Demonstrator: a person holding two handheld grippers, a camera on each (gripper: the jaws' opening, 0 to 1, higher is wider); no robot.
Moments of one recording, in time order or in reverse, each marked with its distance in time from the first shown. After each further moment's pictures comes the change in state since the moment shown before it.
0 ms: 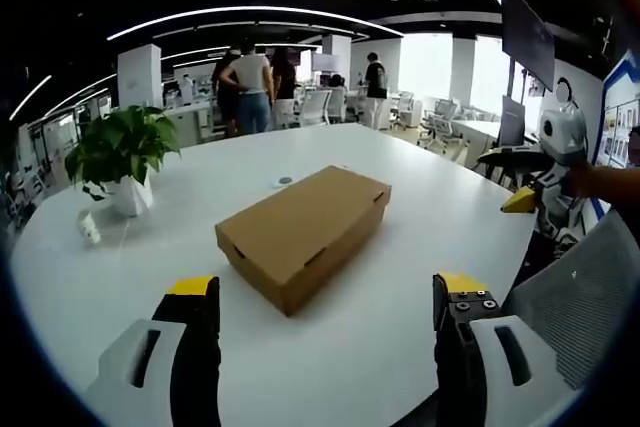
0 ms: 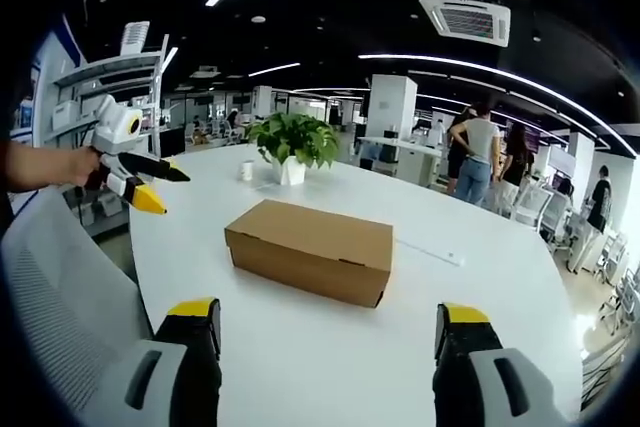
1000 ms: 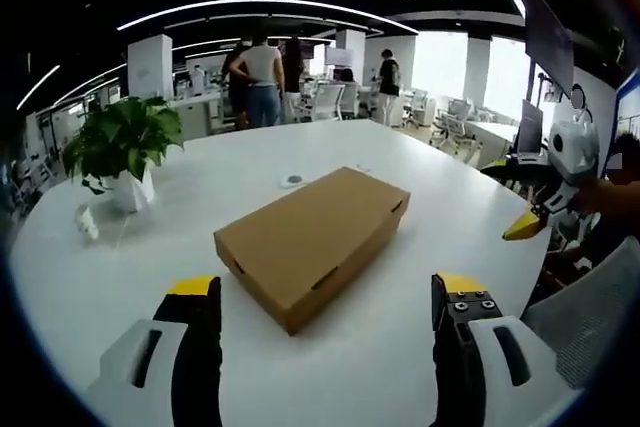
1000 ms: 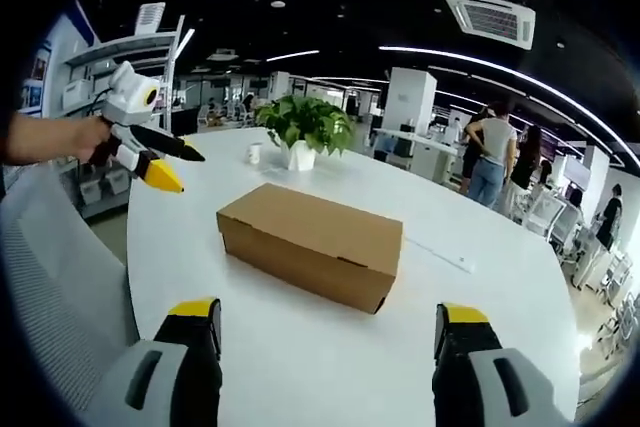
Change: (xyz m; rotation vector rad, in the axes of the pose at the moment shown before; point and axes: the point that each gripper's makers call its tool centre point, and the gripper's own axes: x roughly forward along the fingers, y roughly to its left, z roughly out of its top) left arm 0.041 0.013 0.009 -0.044 0.036 0.051; right arm 0.041 -0.014 -0.005 -0.075 0.053 0.050
